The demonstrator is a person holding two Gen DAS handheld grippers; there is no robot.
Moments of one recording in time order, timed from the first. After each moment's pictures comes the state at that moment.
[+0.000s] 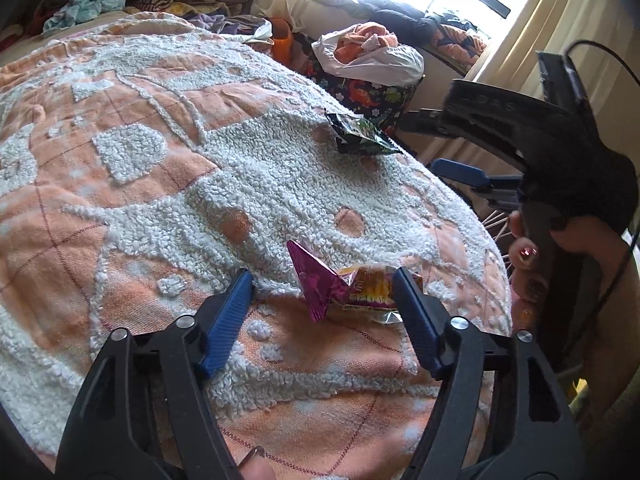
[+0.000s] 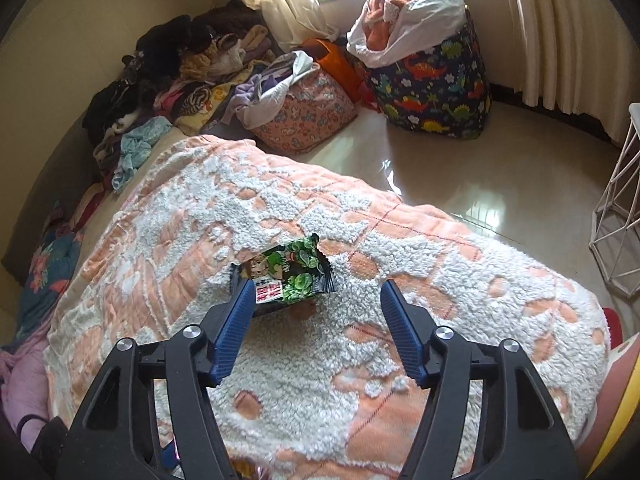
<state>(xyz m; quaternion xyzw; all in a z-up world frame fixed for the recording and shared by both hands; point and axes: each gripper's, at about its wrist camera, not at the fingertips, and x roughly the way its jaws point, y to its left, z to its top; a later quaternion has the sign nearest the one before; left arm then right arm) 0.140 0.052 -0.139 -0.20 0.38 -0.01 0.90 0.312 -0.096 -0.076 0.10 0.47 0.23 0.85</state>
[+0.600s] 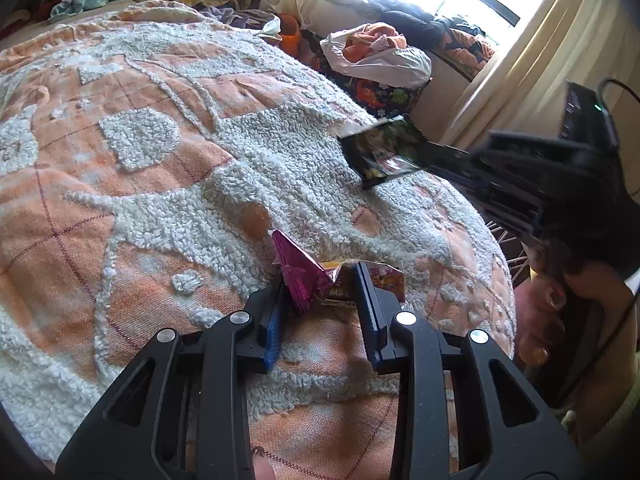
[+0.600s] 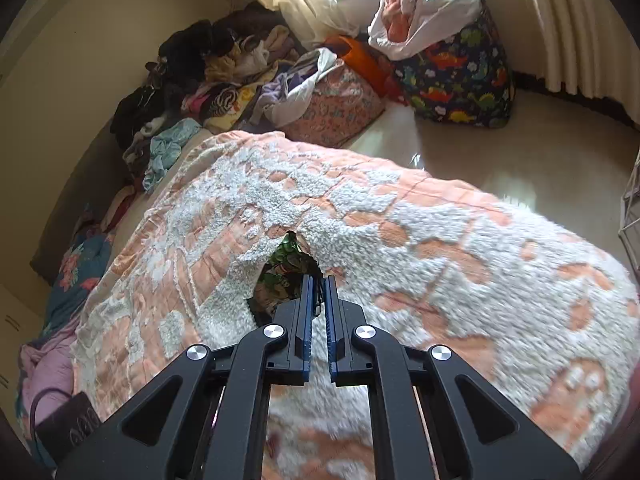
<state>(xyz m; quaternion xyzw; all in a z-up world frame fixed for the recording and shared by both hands) 0.139 0.062 -0.146 -0.23 0.39 0.00 0.90 0.286 -0.110 -0.077 0.15 0.45 0.29 0.83</state>
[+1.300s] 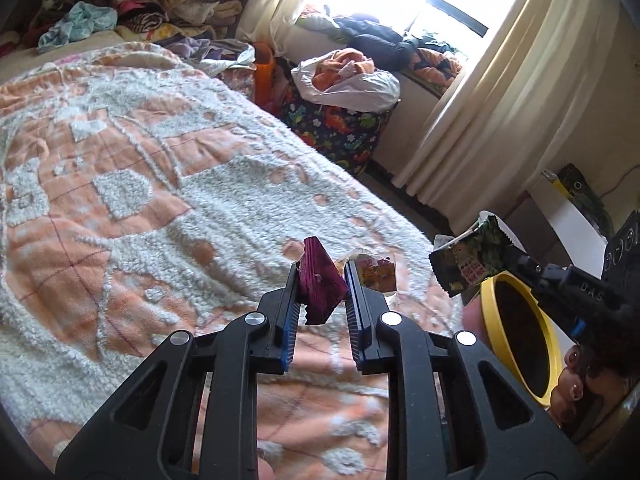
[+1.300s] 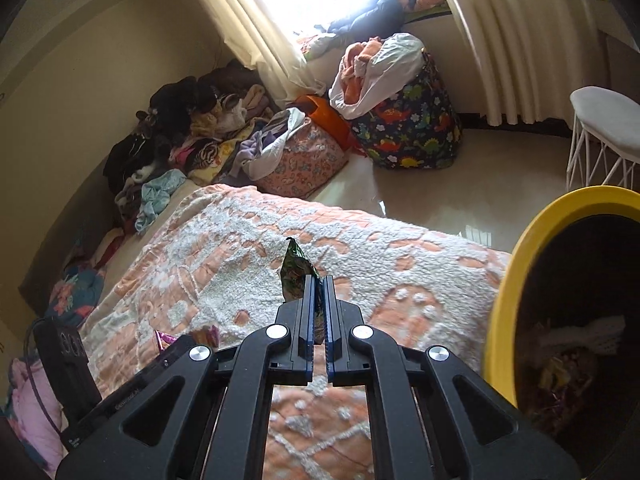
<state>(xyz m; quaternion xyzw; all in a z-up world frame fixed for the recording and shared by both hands) 0.118 0.034 -0.090 -0.21 0.34 -0.03 0.92 0.191 -0.238 -0.024 0.17 0.38 0.23 0.88</state>
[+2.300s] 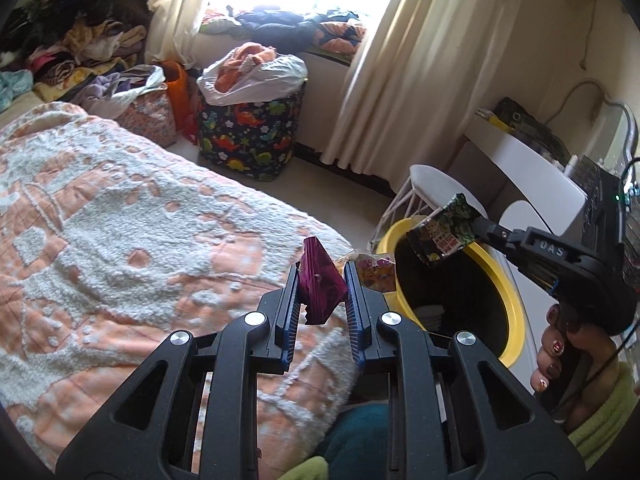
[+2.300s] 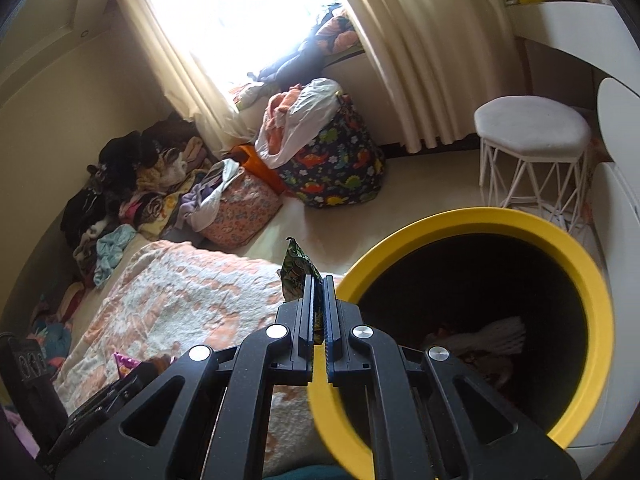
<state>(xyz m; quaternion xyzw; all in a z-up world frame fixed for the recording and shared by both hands) 0.116 -0.085 -0.055 -0.11 0.34 -0.15 0.92 0.160 -0.355 -0.007 0.20 0.34 0.10 0.91</state>
